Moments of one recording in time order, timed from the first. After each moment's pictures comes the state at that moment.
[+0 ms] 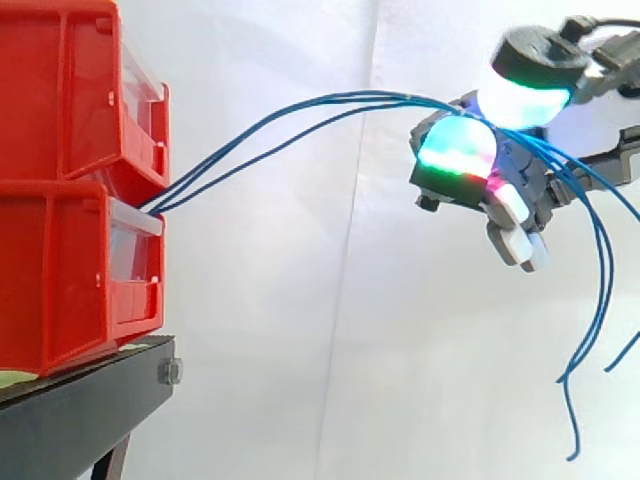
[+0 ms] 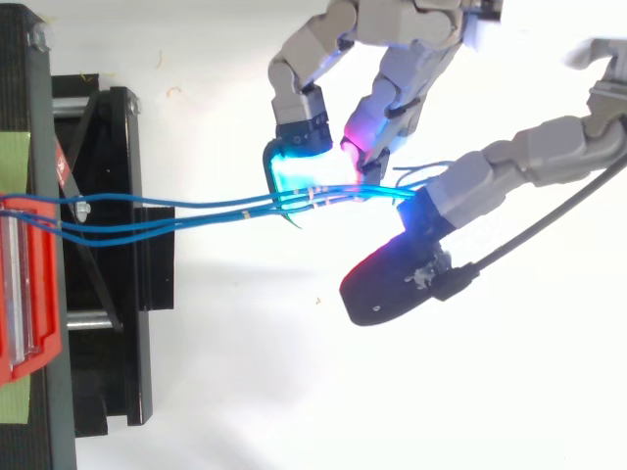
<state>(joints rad) 0.04 -2.12 -1.06 -3.31 -1.41 -0.42</state>
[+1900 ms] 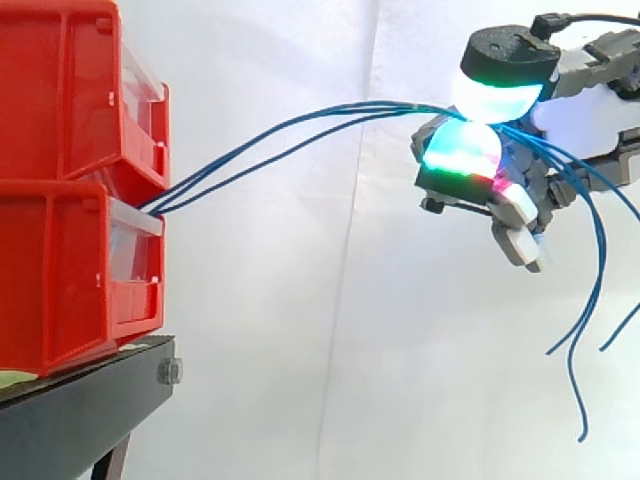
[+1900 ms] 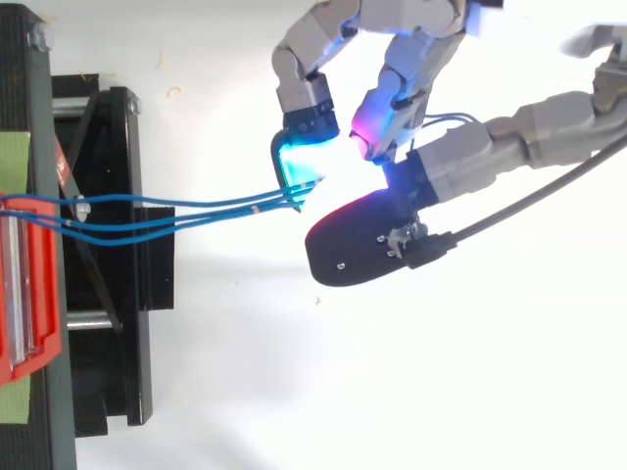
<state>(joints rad) 0.03 -2.12 -1.06 -3.32 -1.41 -0.42</state>
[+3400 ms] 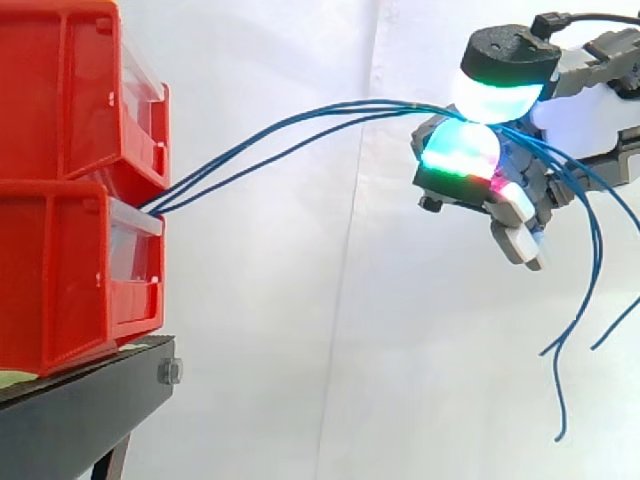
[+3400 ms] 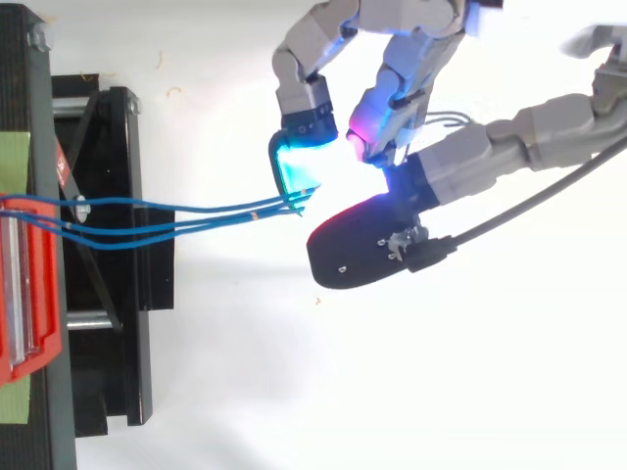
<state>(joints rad) 0.03 -2.12 -1.06 -3.32 -1.41 -0.42</state>
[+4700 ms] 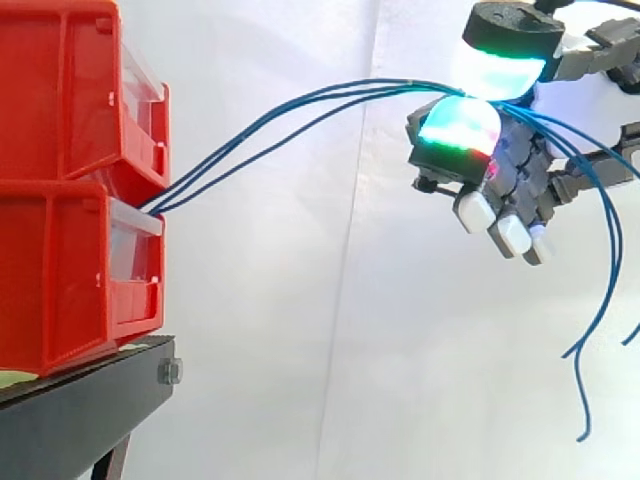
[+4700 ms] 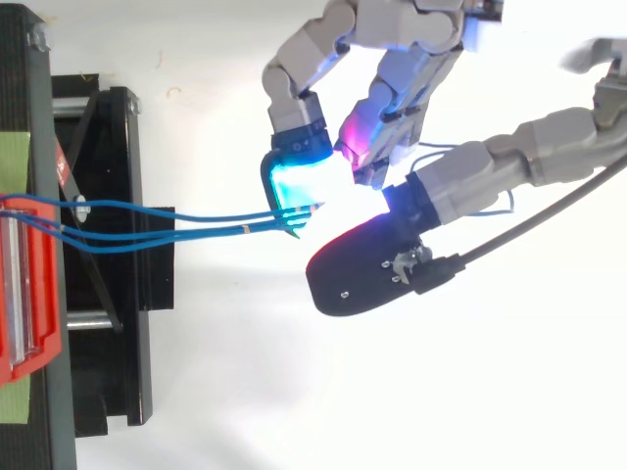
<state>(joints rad) 0.04 -2.12 -1.06 -3.32 -1.42 -0.37</state>
